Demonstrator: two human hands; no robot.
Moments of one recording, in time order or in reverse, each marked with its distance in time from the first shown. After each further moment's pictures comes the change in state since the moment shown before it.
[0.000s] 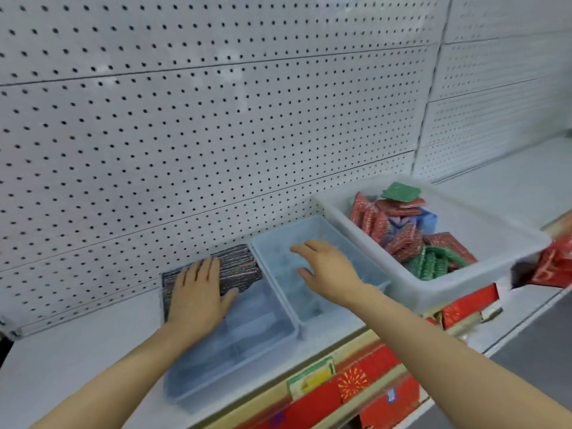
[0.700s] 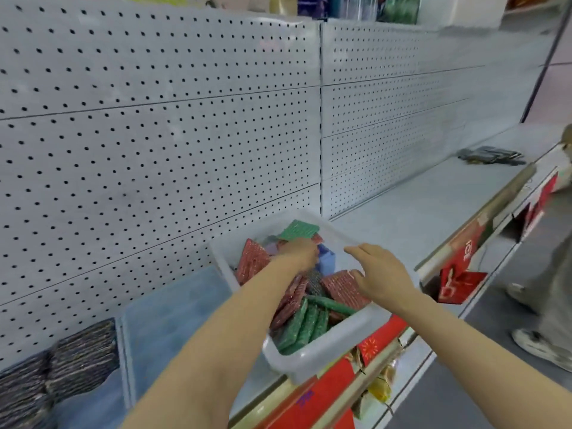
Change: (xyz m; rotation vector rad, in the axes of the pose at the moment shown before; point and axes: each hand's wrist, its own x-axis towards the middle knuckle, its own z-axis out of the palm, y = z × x) left_hand 0.208 0.427 -0.074 -0.207 -0.337 0.461; right_hand -0.088 0.273 -0.153 -0.297 0.054 0.383
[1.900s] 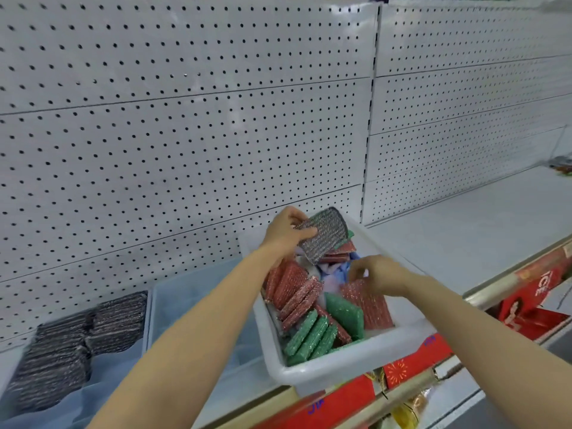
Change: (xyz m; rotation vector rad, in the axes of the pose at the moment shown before) left_hand -0.033 -0.051 -0.033 -1.050 0.476 -0.206; right_hand 0.089 0.026 0.048 0.170 -0.497 -0.245
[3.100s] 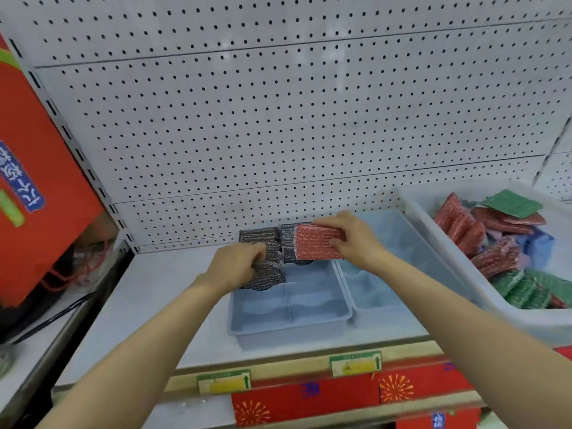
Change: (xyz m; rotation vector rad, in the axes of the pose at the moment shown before) left_hand -0.247 -0.206 -0.352 1.157 -0.011 -0.055; right_hand 0.043 -0.396 0.095 0.447 0.208 -0.377
